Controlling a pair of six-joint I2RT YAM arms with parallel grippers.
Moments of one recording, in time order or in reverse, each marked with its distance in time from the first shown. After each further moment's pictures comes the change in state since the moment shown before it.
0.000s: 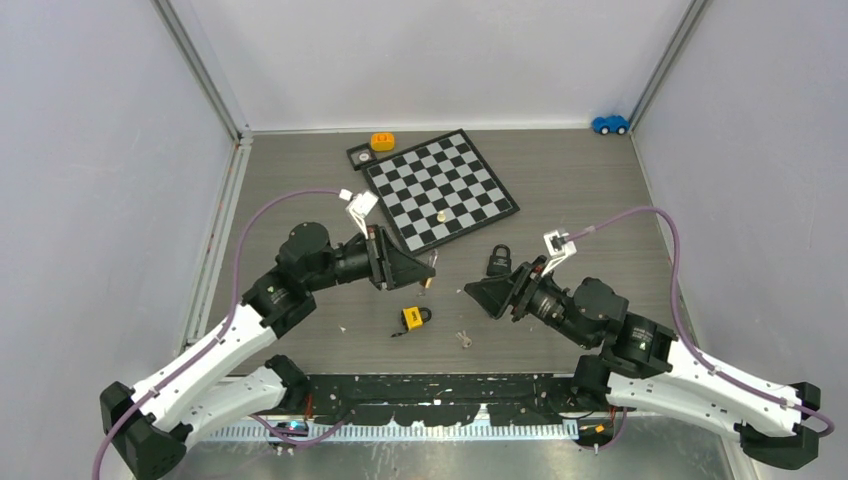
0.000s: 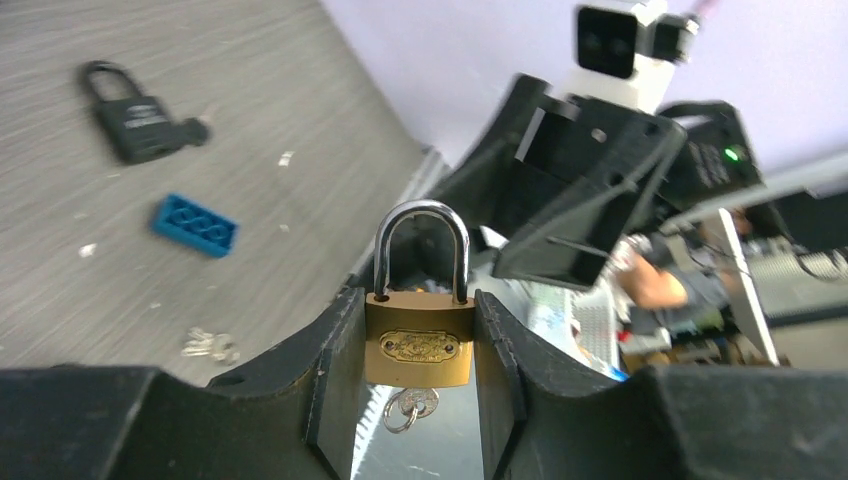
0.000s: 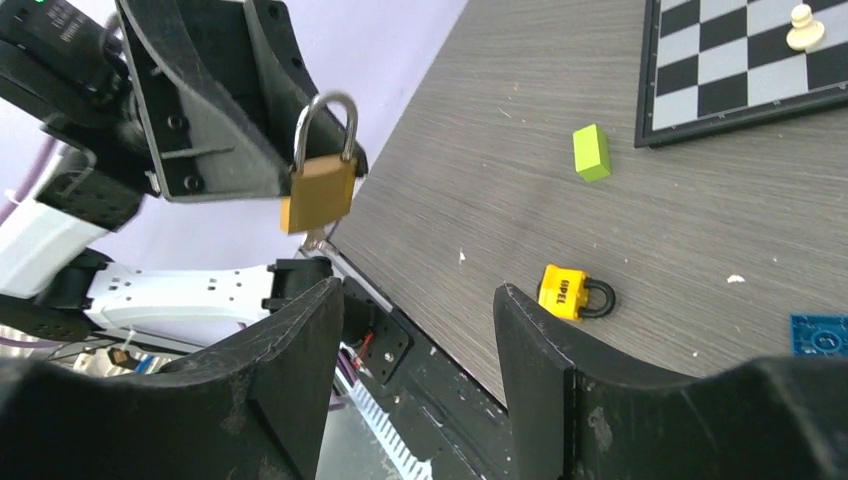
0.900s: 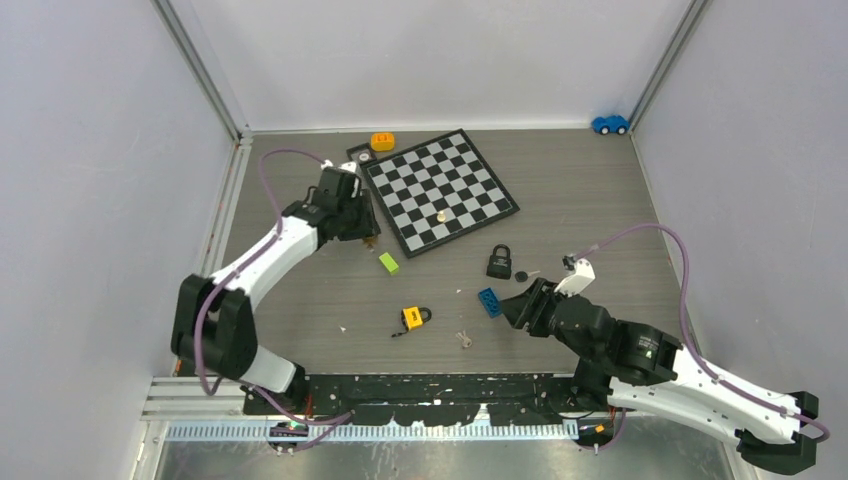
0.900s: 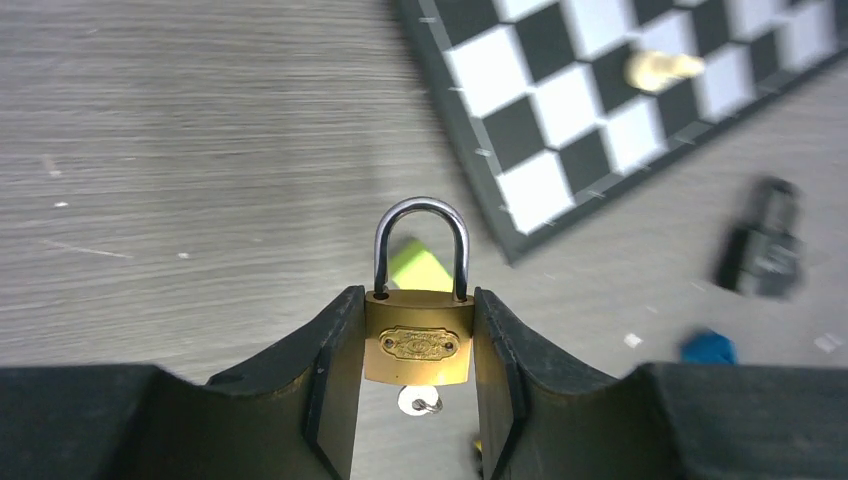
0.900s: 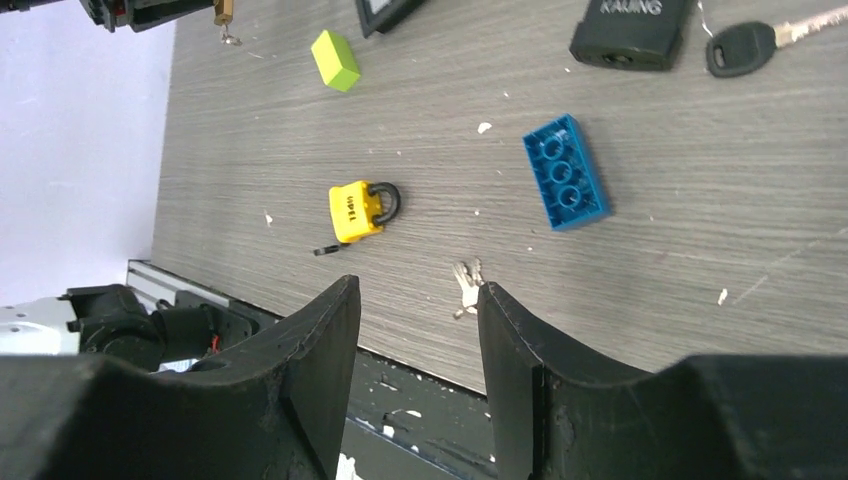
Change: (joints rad) left arm 0.338 0.677 0.308 -0.398 -0.499 0.362; right arm 0.000 -0.109 -0.084 -0.486 0.219 0.260
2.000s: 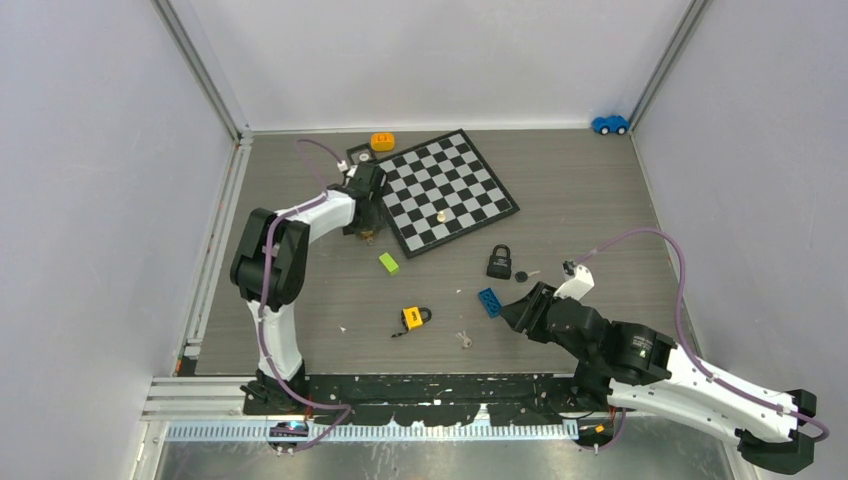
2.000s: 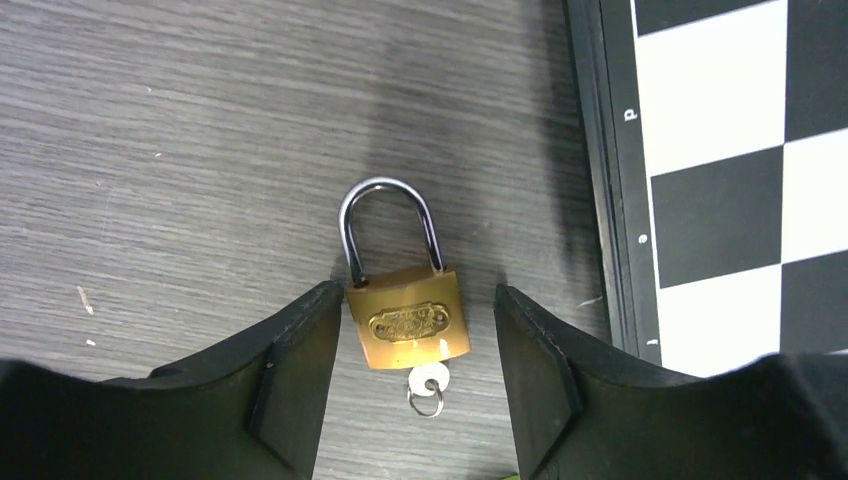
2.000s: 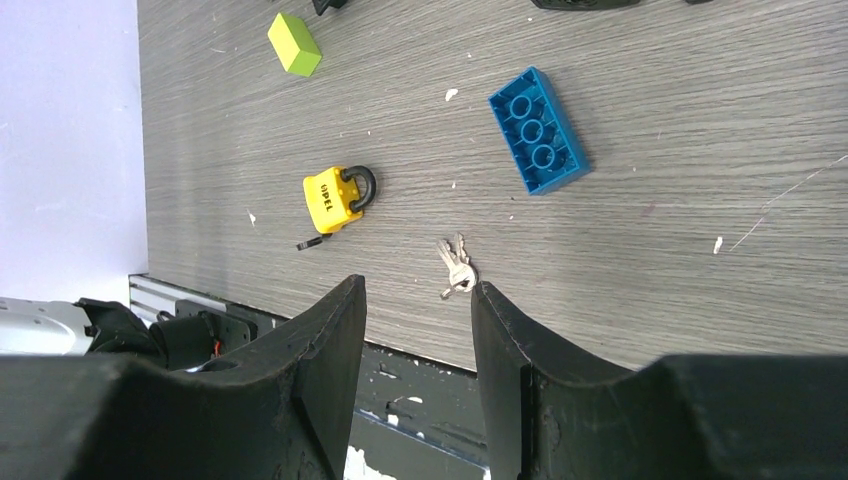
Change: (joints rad) left arm 0.001 0.413 0.204 0.053 -0.234 -0.032; right arm 0.000 0.015 -0.015 -0.047 -0.008 0.127
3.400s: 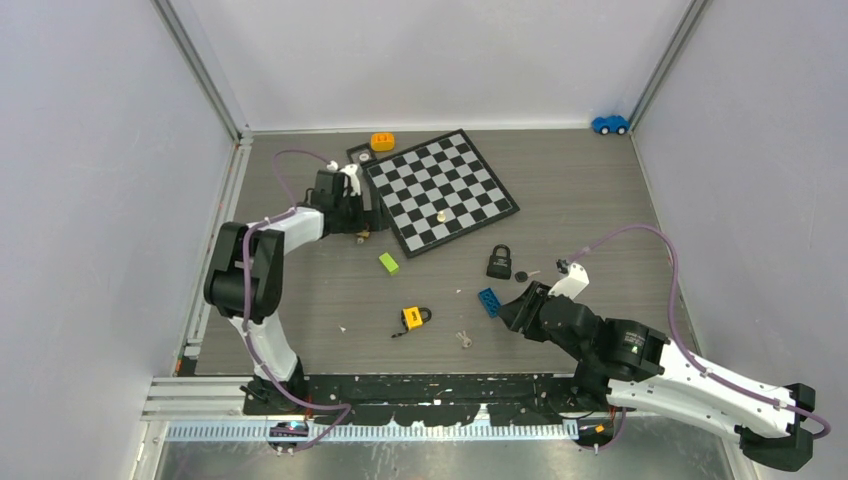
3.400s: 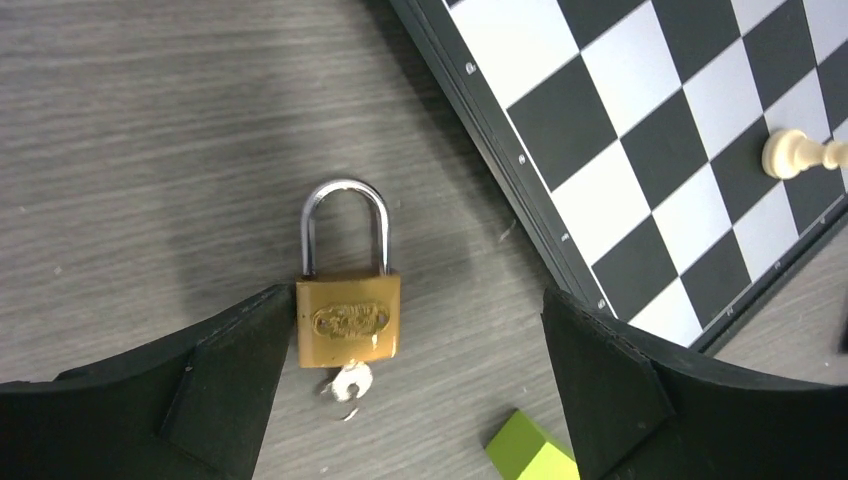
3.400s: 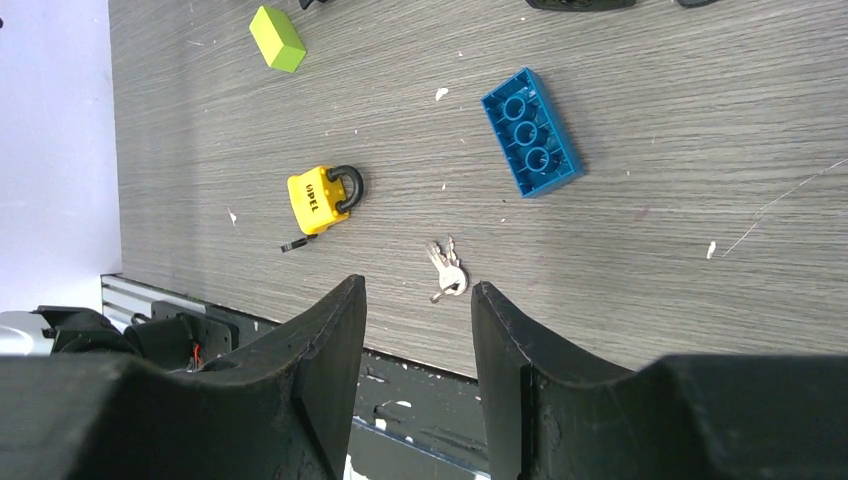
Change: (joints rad) left arm 0.160 -0.125 -0.228 0.344 0.512 0.233; right arm 0.000 0.059 0.008 0.015 0.006 -0.018
